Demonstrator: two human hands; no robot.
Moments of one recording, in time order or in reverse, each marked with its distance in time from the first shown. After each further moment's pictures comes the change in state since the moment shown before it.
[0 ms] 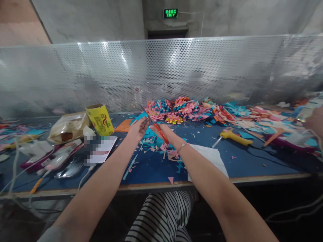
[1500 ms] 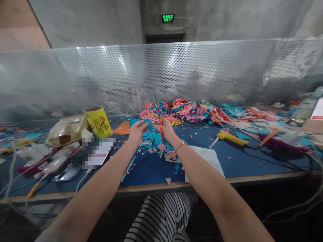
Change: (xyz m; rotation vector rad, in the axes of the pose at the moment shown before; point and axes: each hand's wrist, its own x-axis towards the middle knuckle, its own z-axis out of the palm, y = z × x) left_hand -0.004 -0.011 -0.003 0.347 -0.118 0.154; right_hand 0.008 -0.001 -0.006 0.497 0.264 0.140
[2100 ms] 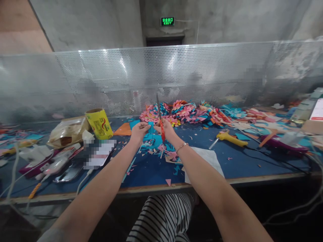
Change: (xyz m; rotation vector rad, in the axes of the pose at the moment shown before) left_hand 0.006 -0.007 -0.004 0.181 -0.015 0.061; right_hand -0.007 -0.012 -0.002 0.023 -0.069 0.002
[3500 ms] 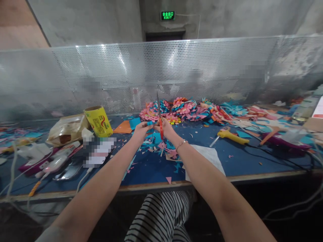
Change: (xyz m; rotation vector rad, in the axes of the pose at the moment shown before) left_hand -0.005 -0.001 0.004 0.068 -0.104 -0.157; right_hand 0.003 0.011 0.002 0.006 -0.046 -0.014
